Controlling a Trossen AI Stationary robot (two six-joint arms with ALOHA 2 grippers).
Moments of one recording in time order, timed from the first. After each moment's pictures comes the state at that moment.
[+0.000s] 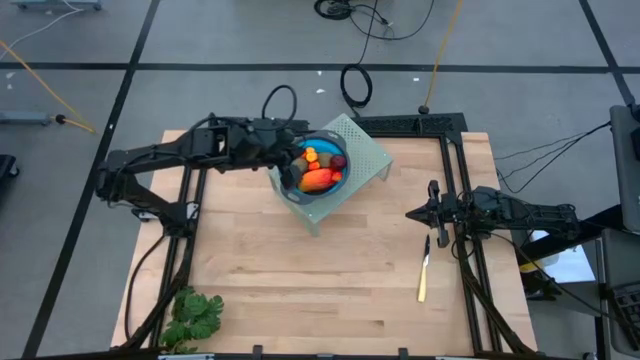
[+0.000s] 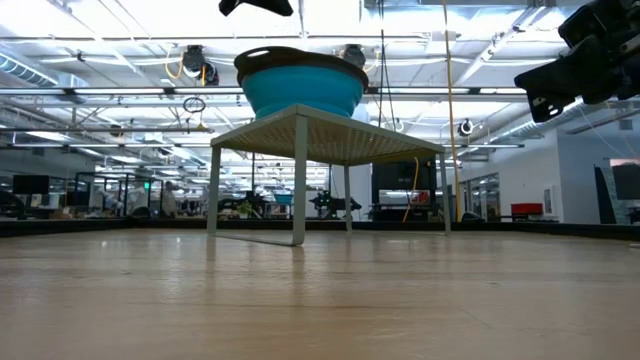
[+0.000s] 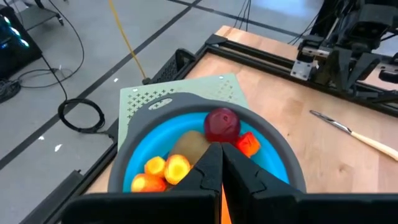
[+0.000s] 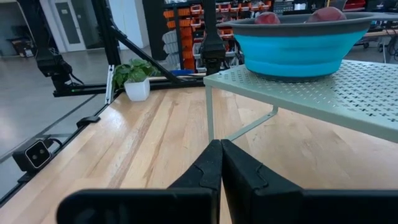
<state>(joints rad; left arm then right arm) 0.13 1.42 1.60 -0.74 -0.29 -0.21 -0.01 0.01 0.15 -0.22 -0.08 0.10</state>
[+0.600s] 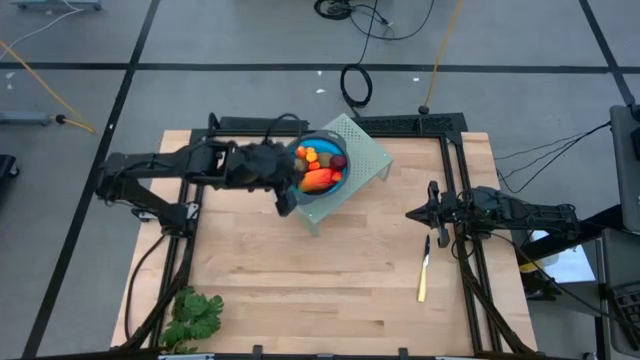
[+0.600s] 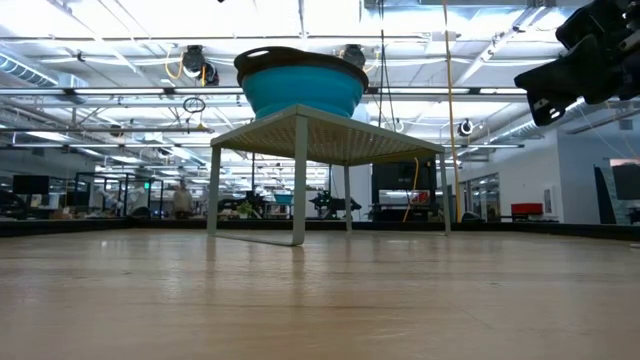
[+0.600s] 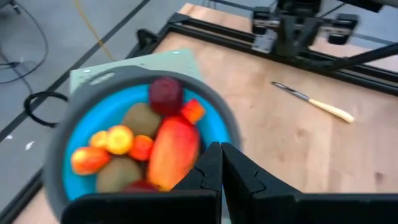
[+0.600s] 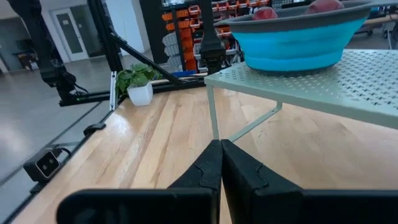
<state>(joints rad) -0.02 1.42 1.60 -0.81 -0.29 -0.28 -0.01 0.01 0.15 -0.22 -0.08 0.16</state>
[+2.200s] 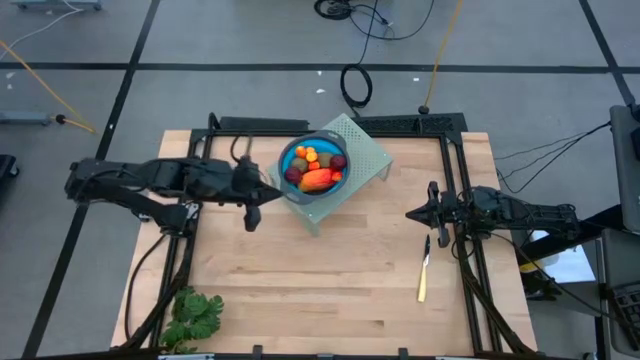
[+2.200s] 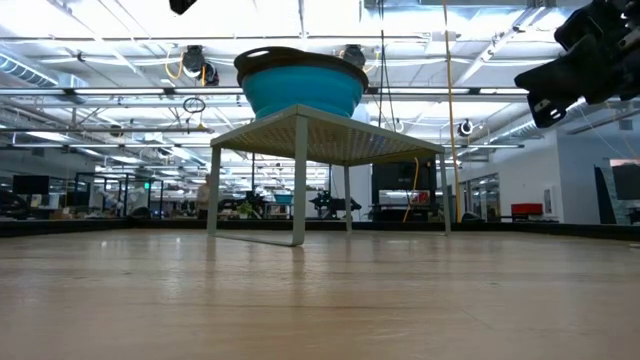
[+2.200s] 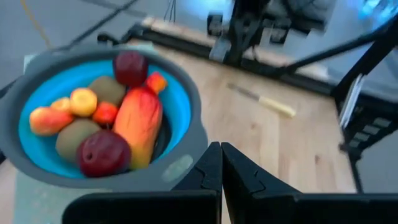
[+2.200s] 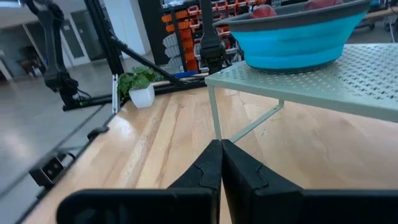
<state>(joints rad) -0.10 1.09 1.19 -0.58 -0.21 -0.32 -0.01 0.01 0.15 -0.22 -0.08 0.19</state>
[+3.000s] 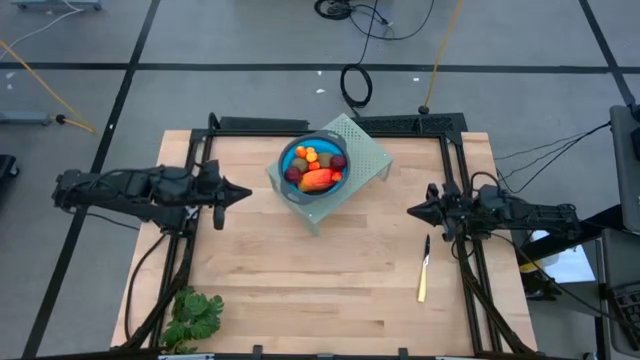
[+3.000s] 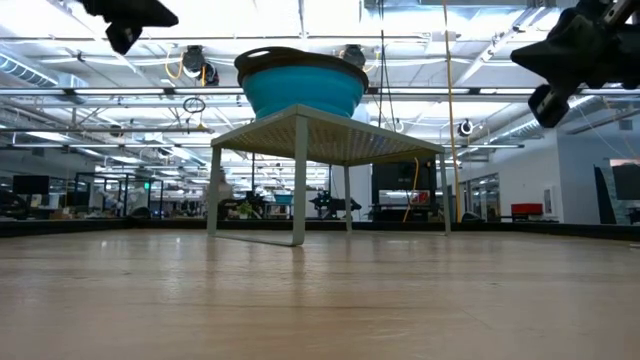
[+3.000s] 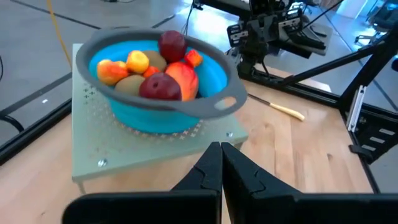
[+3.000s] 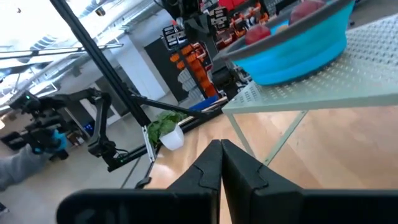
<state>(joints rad) -0.10 0.62 0.74 -0.46 -0.26 -0.31 -0.01 0.01 0.15 -0.09 -0.08 0.54</state>
